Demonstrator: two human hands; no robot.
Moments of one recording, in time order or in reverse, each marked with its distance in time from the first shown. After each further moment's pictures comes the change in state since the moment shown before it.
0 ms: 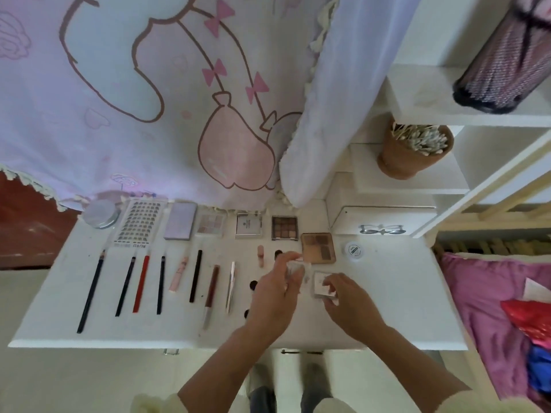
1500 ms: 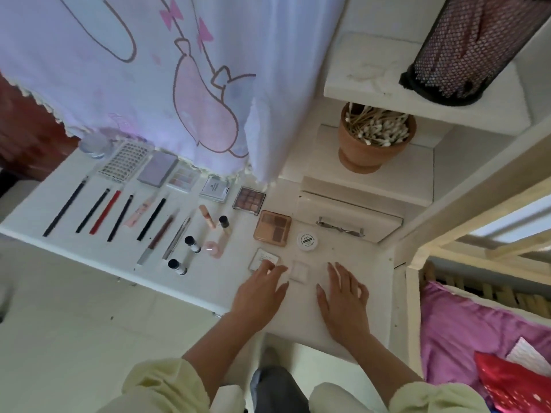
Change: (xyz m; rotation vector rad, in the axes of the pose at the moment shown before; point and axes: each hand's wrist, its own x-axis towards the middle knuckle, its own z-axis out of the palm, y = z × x) left_hand 0.016 0.031 0.175 0.550 -0.049 -0.261; right_hand 0.006 0.196 -0.018 -0.269 0.093 -0.084
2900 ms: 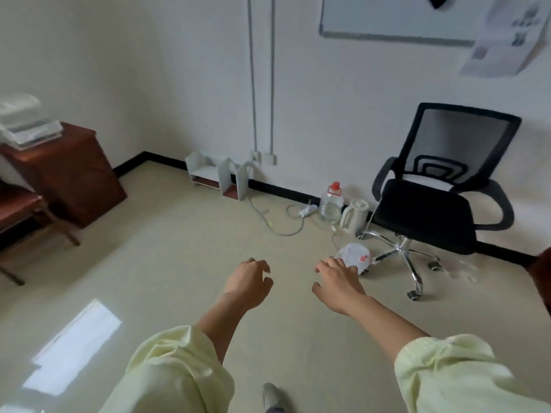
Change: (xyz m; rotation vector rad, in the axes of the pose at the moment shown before) left_hand -0.905 -0.473 -0.036 -0.415 0.955 -1.555; right_hand -0.642 -0.794 0.146 -0.365 -0.441 -1.879
